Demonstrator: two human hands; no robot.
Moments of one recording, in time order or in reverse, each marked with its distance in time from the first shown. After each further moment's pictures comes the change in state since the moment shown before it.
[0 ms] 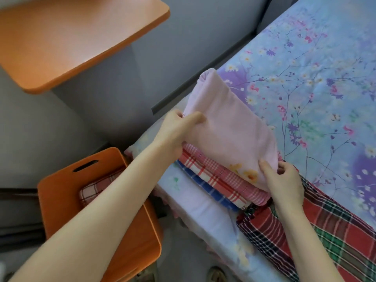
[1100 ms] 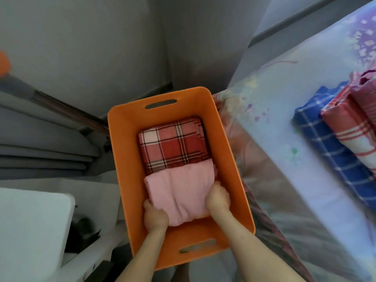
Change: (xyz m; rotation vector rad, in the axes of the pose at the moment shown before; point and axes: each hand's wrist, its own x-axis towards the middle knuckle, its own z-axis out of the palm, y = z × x) left_hand -0.031 -0.422 -0.278 0.290 0.659 -0.678; right_hand -0.175 0.080 0.383 -0.818 -0.612 -0.155
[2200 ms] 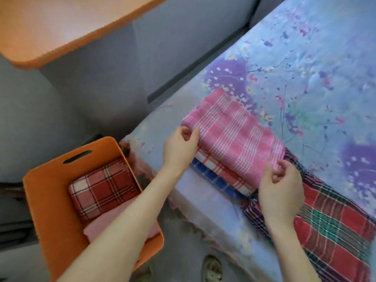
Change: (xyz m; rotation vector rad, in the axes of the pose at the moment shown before) left_hand -0.306 0.283 0.070 0.019 -0.368 0.972; right_hand -0.114 0.222 -0.290 0.628 1.046 0.171
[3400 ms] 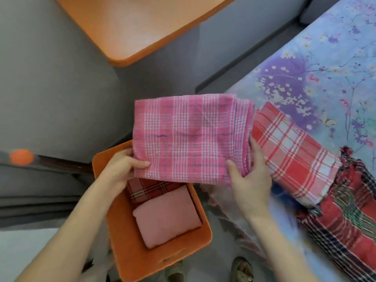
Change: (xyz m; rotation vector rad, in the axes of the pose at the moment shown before) left_hand -0.015 -0.122 -0.225 -0.444 0.004 -0.490; right_hand -0.105 -0.111 0.075 0.394 -0.429 -0.291
